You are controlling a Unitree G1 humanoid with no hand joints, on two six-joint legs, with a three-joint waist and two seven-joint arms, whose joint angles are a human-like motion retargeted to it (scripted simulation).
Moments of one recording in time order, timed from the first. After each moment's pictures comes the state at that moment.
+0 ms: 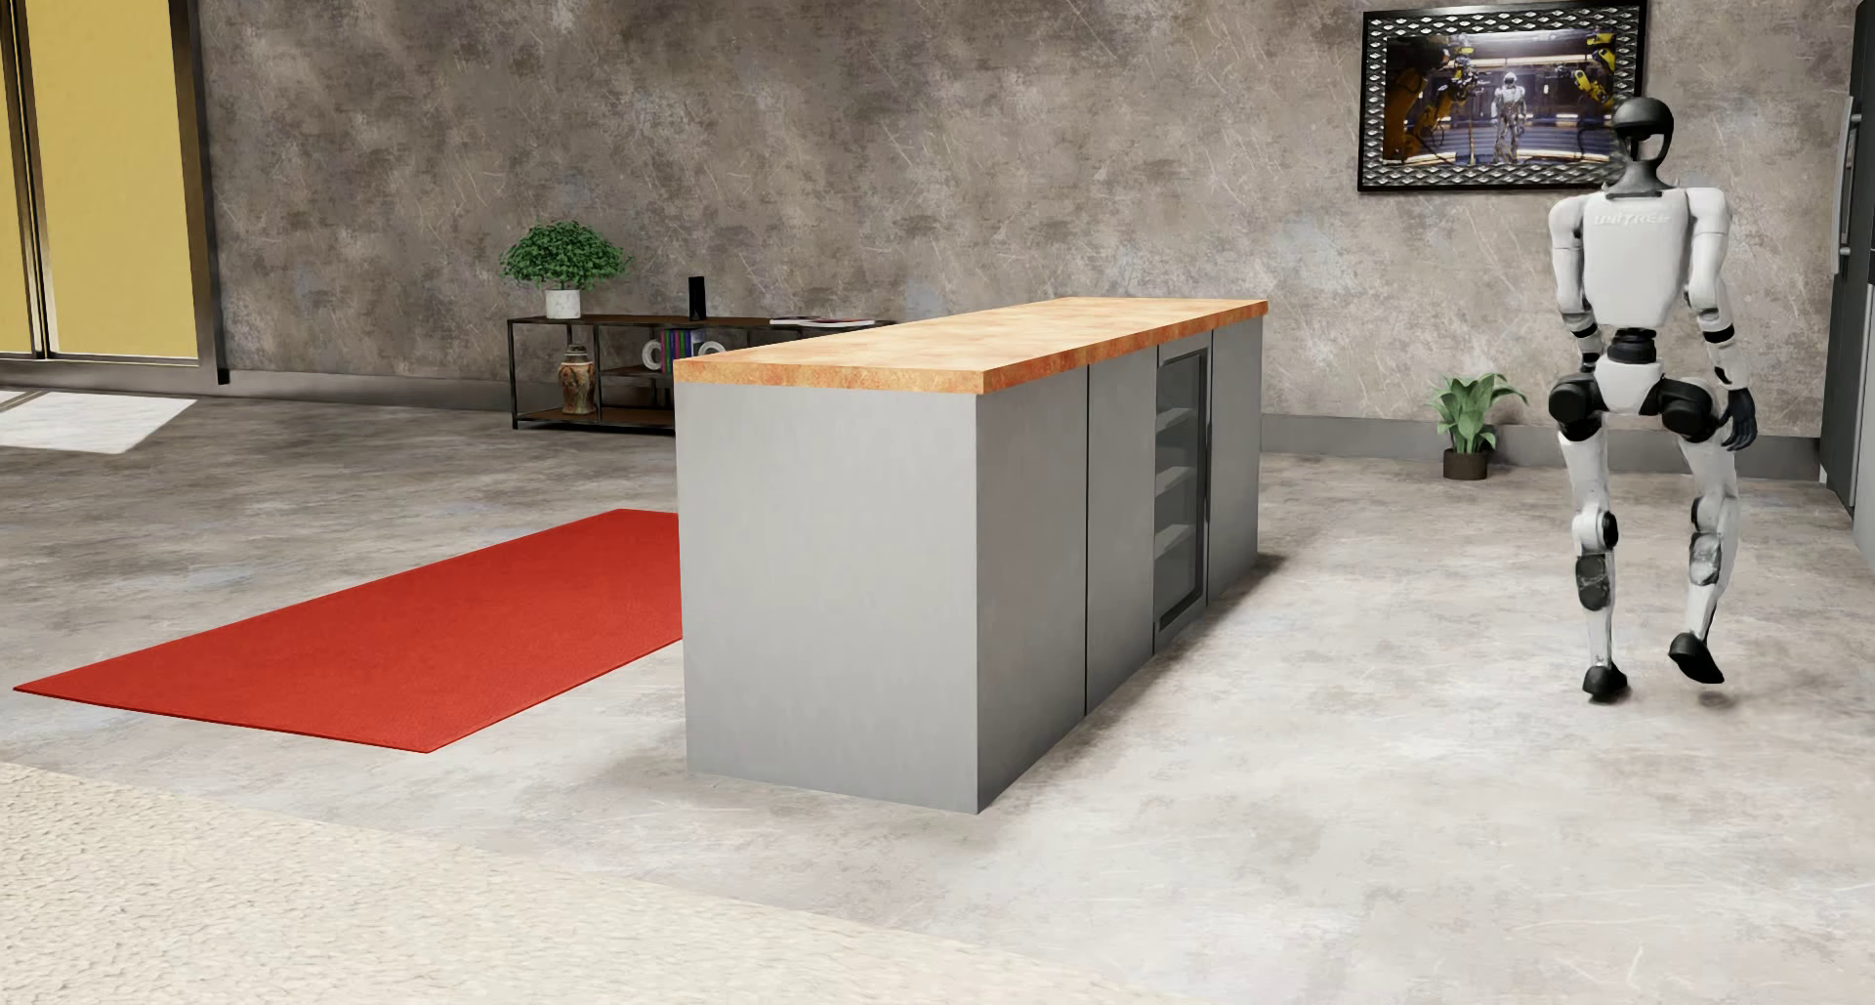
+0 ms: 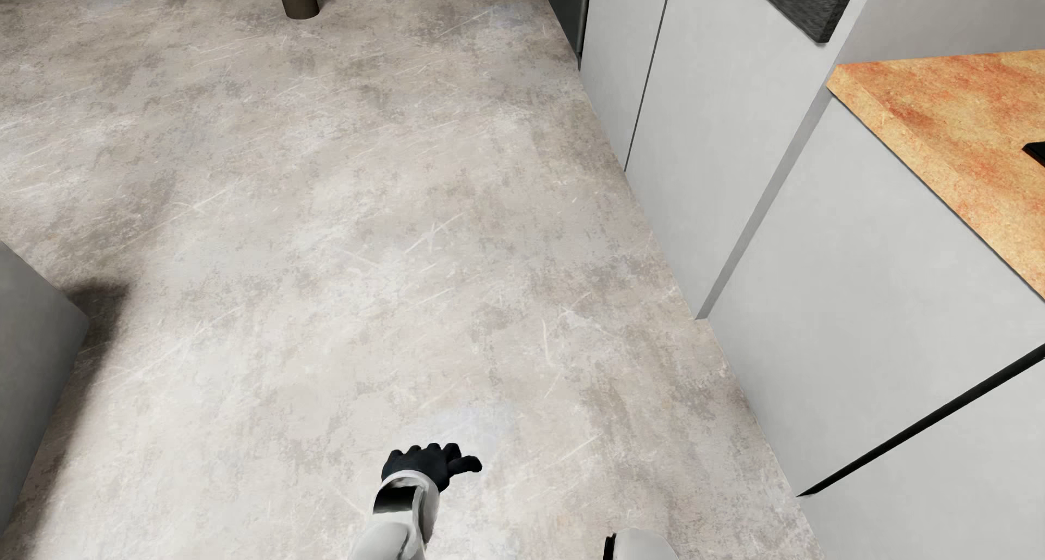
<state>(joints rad) 0.00 -0.47 0.00 -0.22 -0.25 -0.09 0.06 -0.07 0.17 0.38 1.14 -0.15 0.41 -0.19 -0.01 -0.04 -0.05 0.18 -0.07 -0.09 -0.07 0.76 0.57 1.42 -0.85 0.15 0.28 -0.09 0.22</state>
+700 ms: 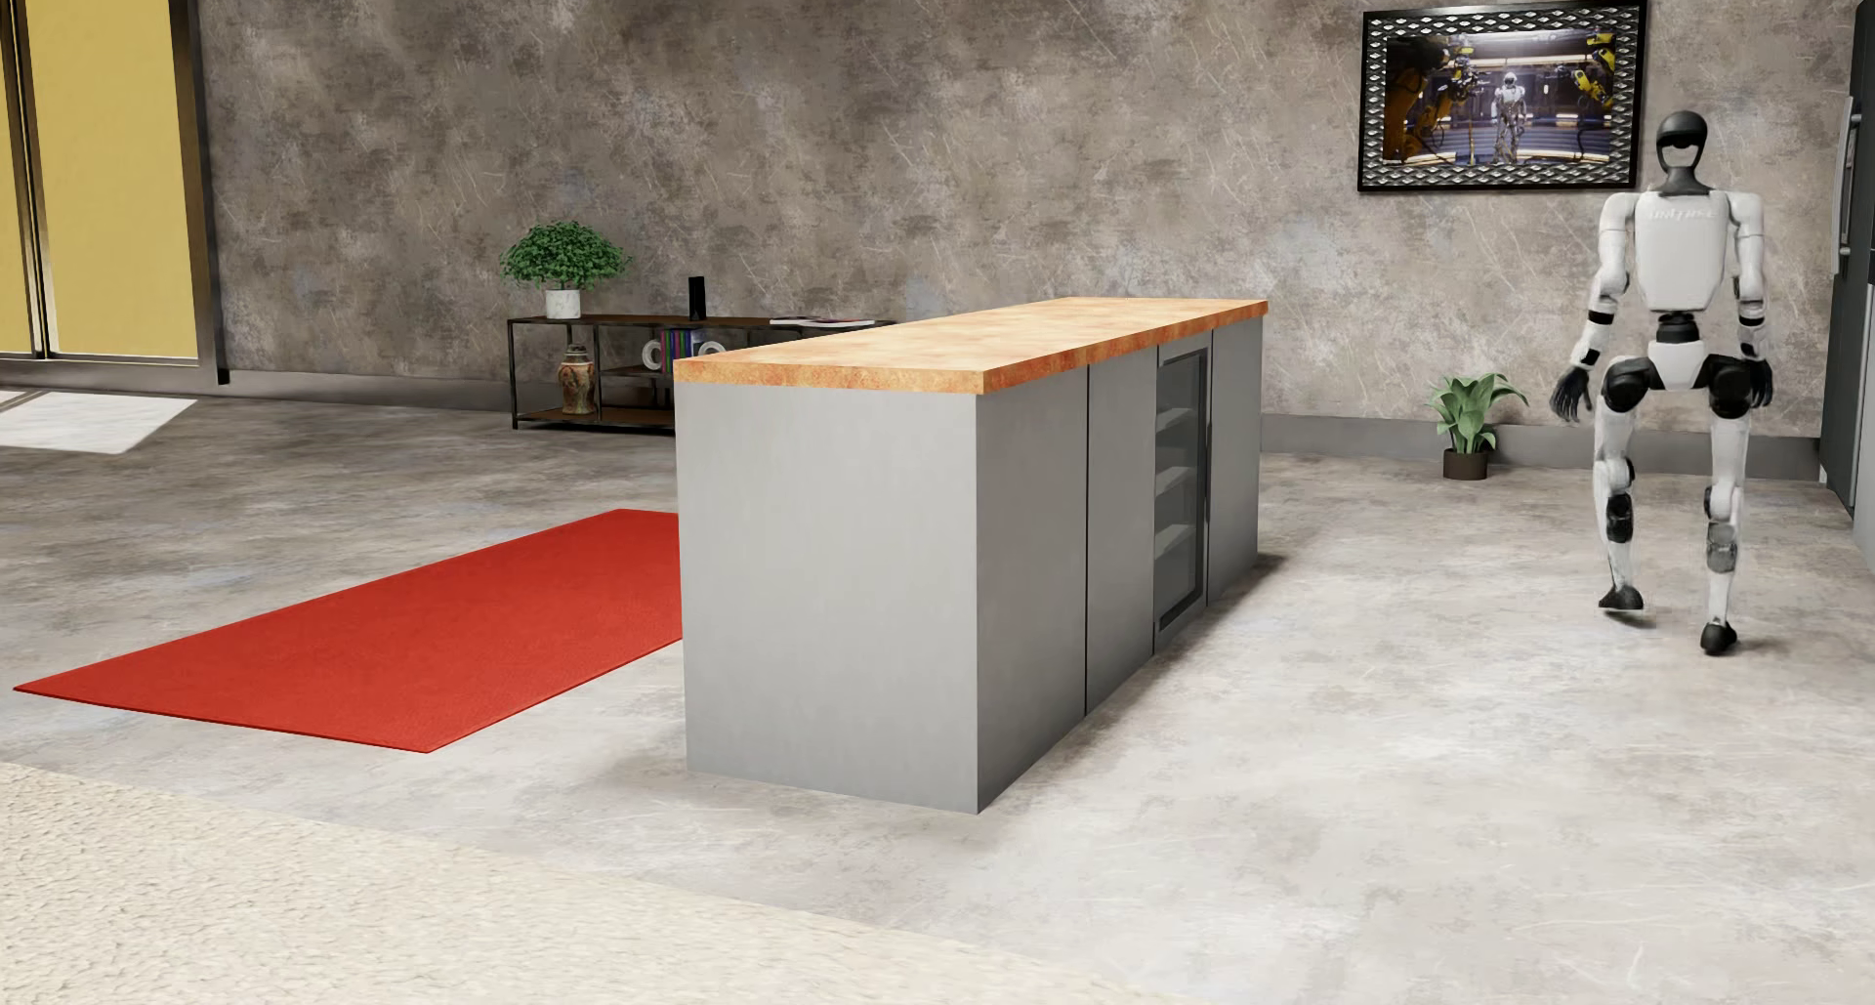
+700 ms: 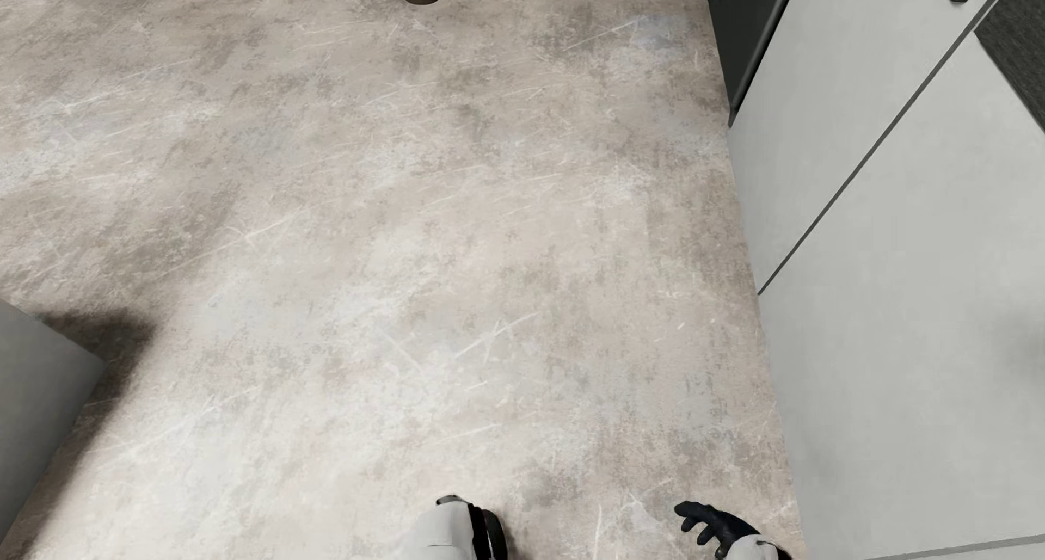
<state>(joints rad) -0.51 -0.01 0.07 0.21 0.00 0.07 0.28 -0.19 0.19 0.72 0.39 0.41 0.03 0.03 -0.29 0.07 -0.10 0.00 0.04 0.08 -0.03 0.78 0.67 1.23 -0.92 0.30 0.22 -0.15 0.18</state>
